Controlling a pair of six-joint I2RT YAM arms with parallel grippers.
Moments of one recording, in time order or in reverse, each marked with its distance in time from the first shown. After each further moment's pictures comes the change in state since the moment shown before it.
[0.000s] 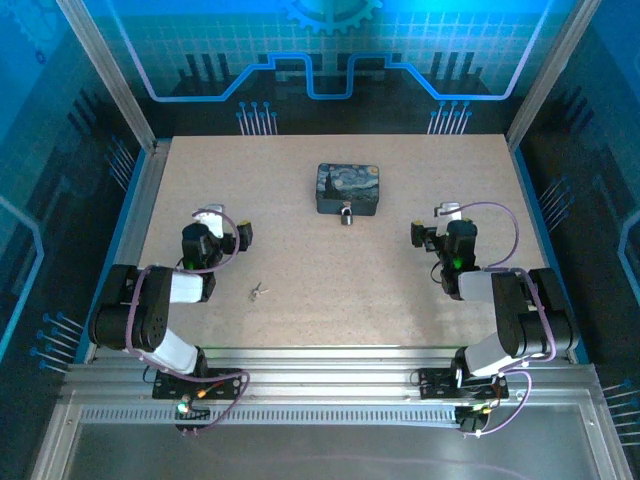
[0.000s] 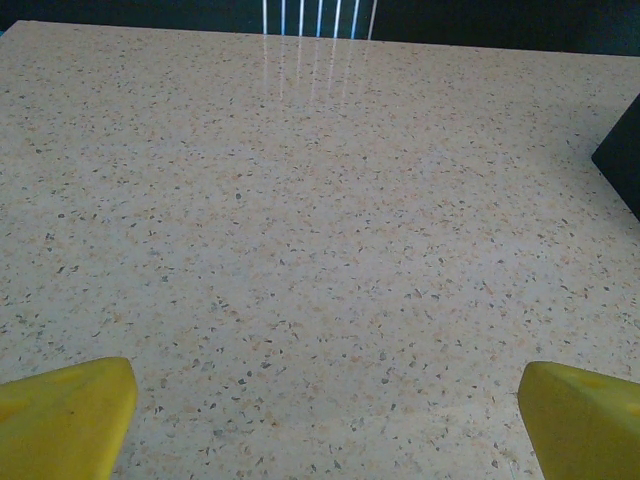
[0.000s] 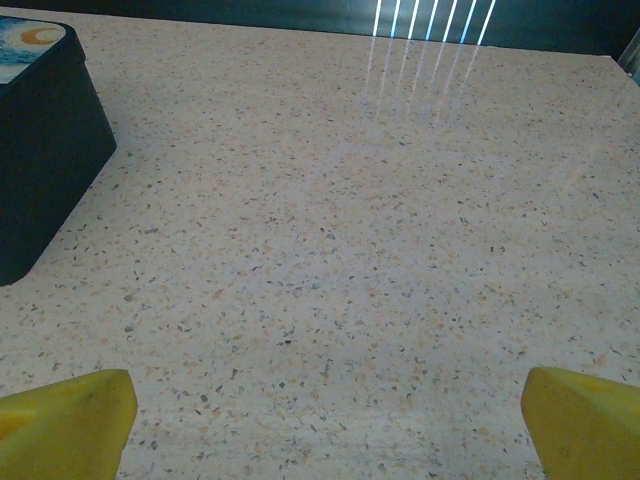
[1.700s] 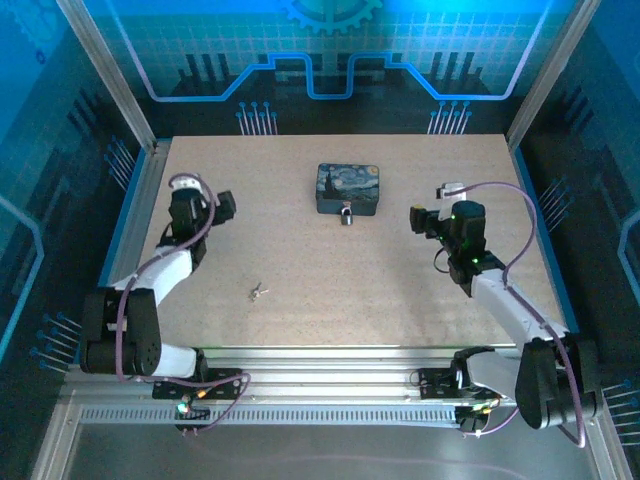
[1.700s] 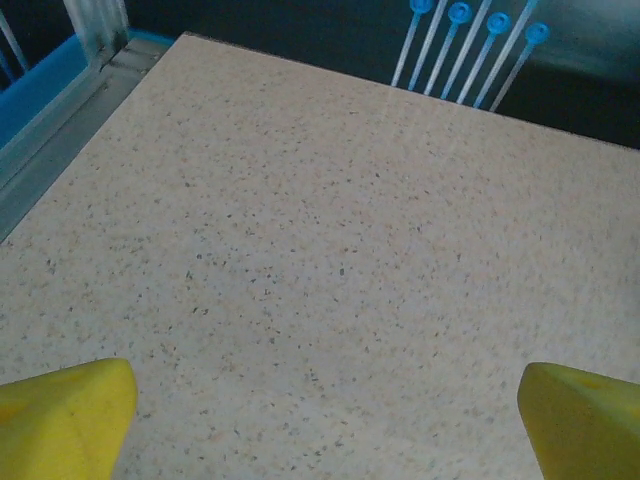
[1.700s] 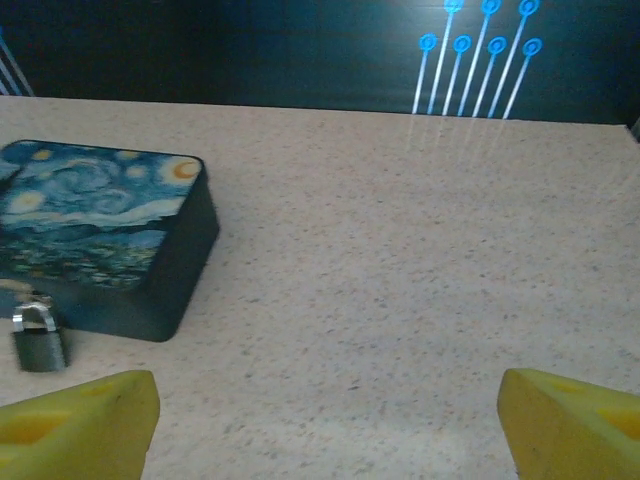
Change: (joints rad) left arm 0.026 -0.154 0.369 -0.648 -0.209 -0.211; right arm 0.082 -0.374 0.211 -0.591 -0.030 0.085
